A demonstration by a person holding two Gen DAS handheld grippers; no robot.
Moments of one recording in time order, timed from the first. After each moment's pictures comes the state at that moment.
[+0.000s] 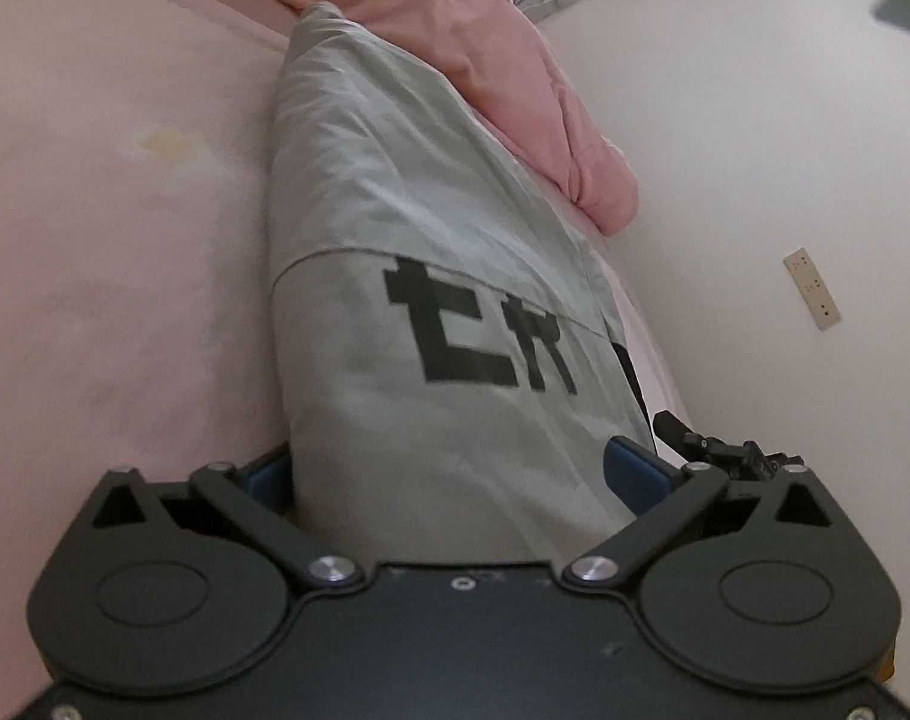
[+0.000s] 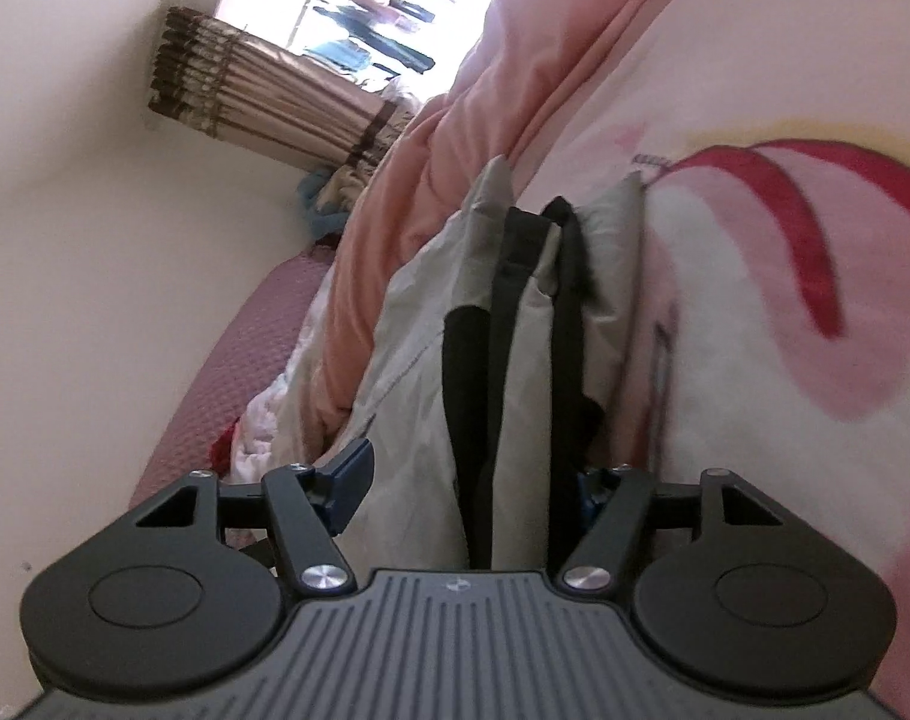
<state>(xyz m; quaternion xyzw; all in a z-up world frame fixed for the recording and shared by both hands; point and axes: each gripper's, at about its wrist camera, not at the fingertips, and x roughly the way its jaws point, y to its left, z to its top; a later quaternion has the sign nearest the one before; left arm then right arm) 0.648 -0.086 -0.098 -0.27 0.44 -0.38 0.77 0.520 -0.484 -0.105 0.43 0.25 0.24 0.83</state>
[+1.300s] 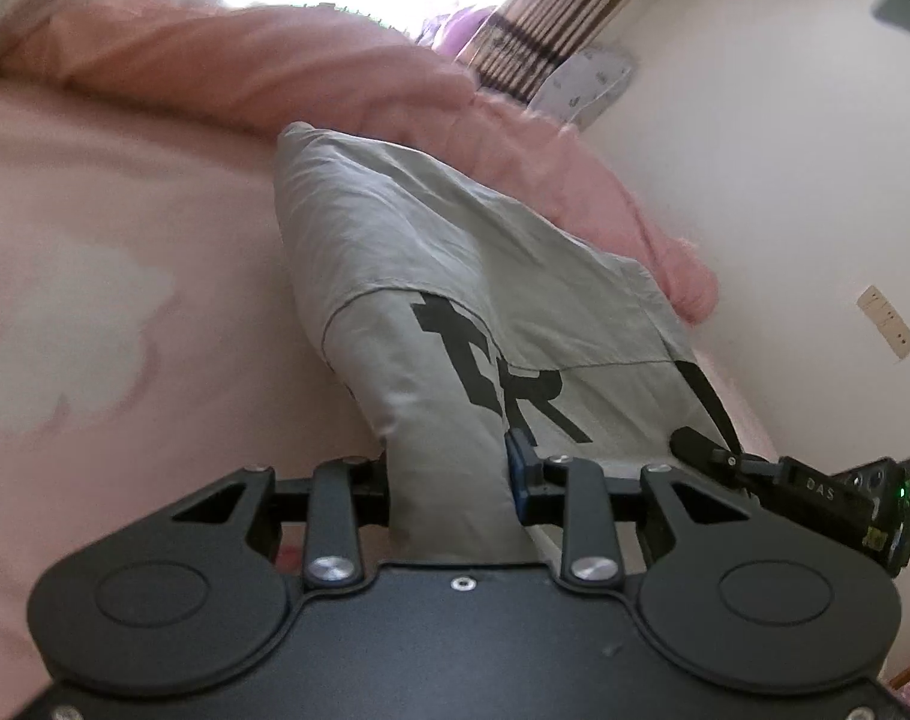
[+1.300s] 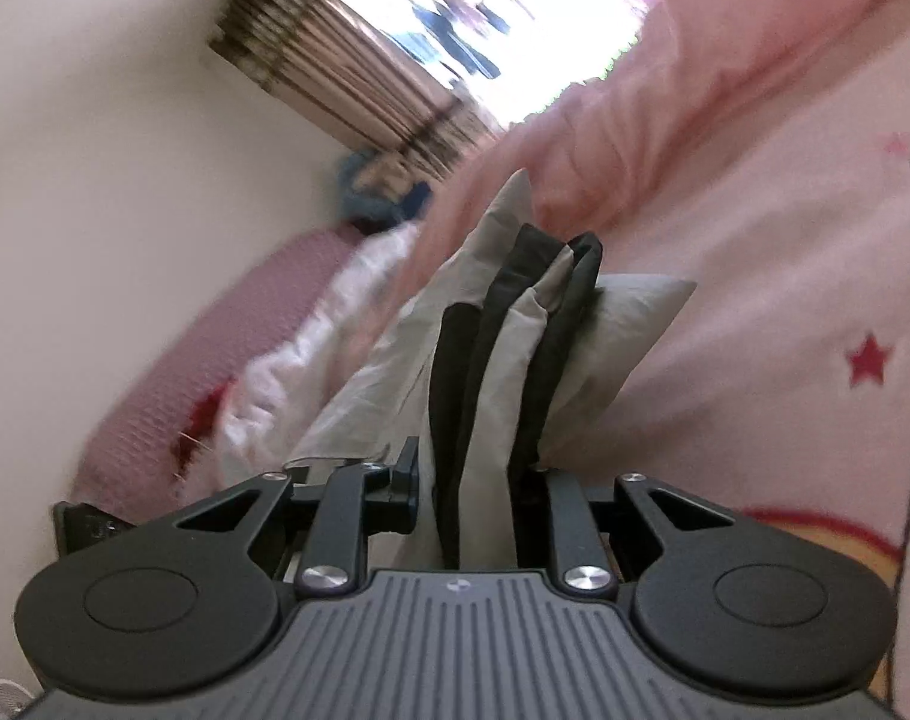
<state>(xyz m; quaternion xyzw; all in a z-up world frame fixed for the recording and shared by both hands) 0.607 0.056 -0.053 -0.21 0.37 -0.27 0.87 0.539 -0.311 -0.056 0.33 0.24 0.20 0.89</state>
